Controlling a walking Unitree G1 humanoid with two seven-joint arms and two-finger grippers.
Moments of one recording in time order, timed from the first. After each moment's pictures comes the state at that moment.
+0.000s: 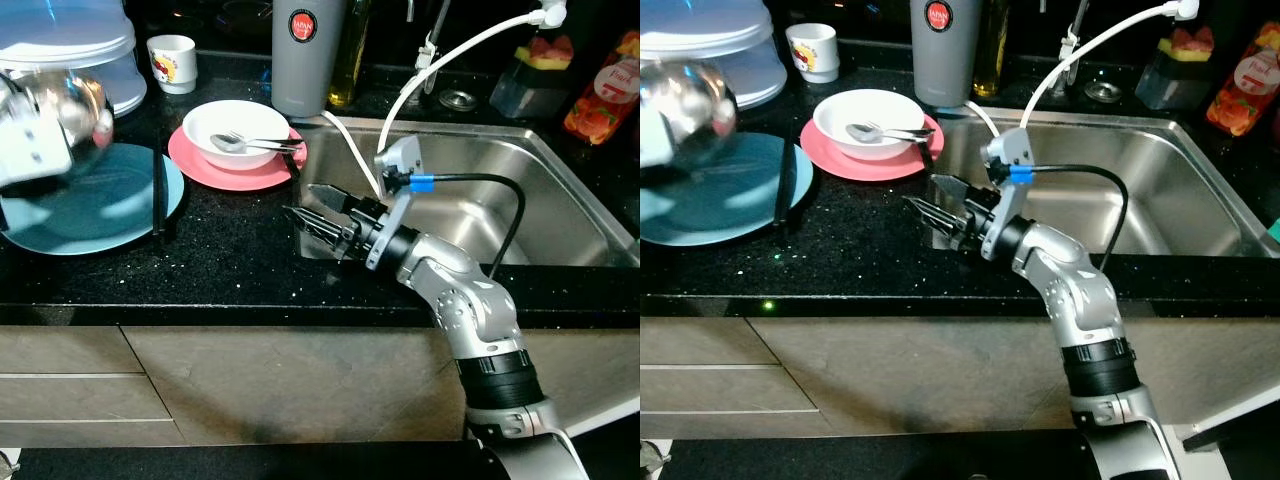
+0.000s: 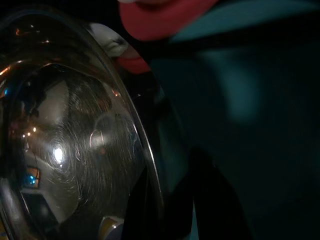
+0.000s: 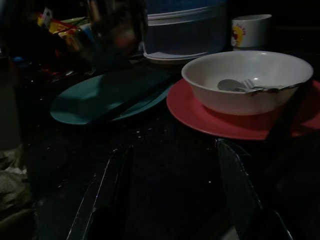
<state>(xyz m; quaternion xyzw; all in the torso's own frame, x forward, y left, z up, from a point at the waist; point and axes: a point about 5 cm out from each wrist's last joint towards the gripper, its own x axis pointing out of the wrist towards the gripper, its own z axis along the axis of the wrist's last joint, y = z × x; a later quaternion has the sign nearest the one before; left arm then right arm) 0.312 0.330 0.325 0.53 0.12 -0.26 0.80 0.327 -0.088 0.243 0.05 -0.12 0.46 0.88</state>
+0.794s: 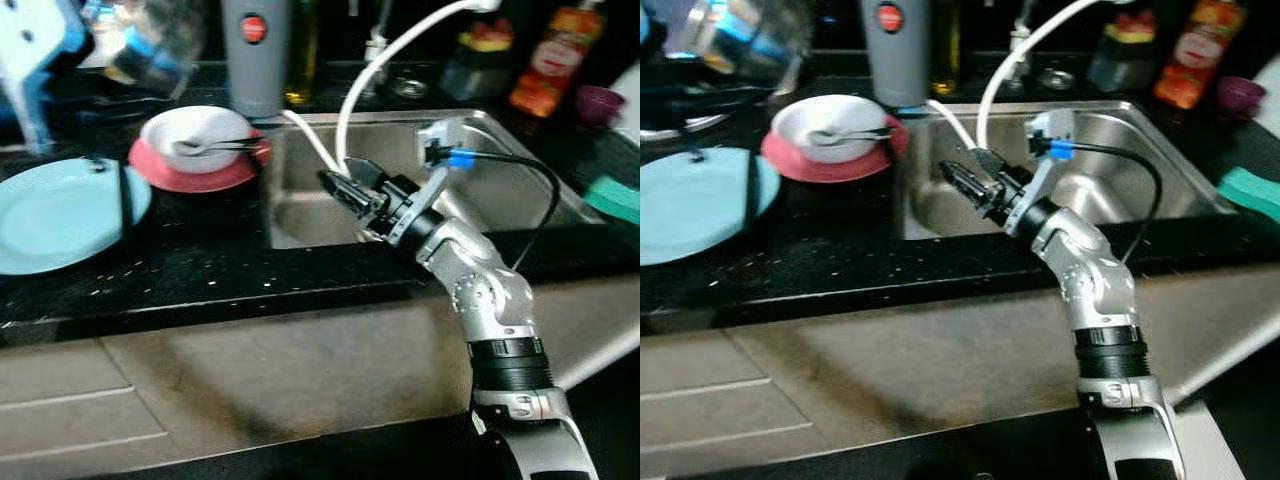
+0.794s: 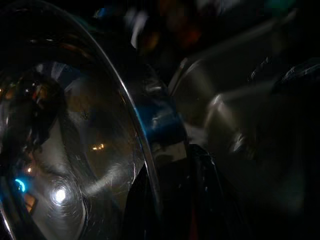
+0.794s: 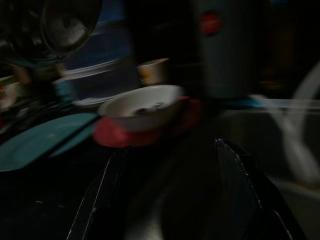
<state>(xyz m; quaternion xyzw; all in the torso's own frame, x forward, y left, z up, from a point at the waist) 0.295 0.224 0.375 0.35 -0.14 -0.39 0.84 0.344 -0.122 0.253 0.11 -0.15 0.37 0.91</state>
